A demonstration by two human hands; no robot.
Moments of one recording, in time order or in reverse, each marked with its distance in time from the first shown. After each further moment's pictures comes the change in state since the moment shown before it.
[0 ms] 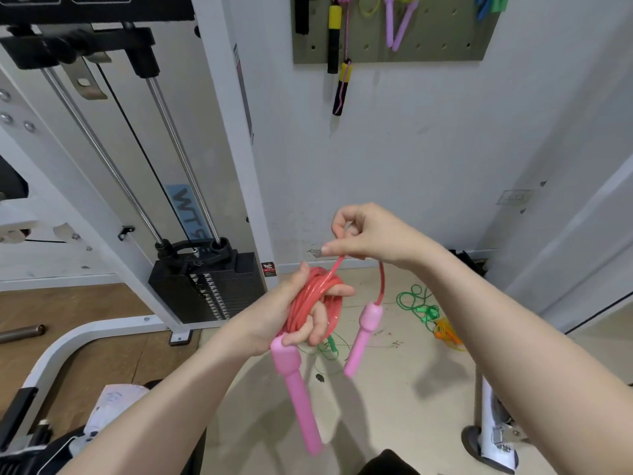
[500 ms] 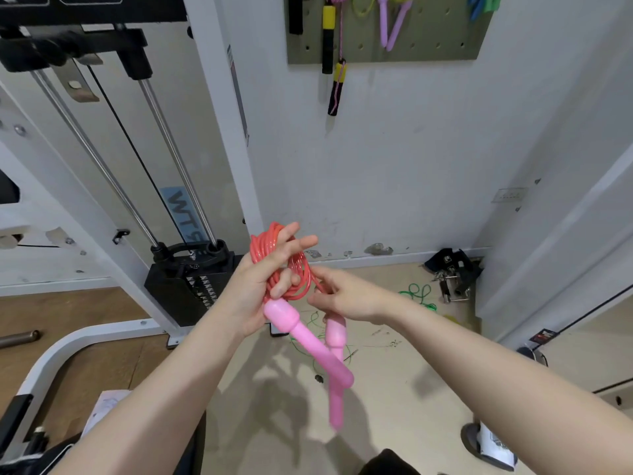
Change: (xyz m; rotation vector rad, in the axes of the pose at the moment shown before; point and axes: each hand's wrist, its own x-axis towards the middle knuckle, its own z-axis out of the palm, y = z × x) left_hand 0.008 0.024 -0.010 -0.274 0.414 0.315; right_hand -0.007 0.040 0.068 0.208 -0.205 0.211
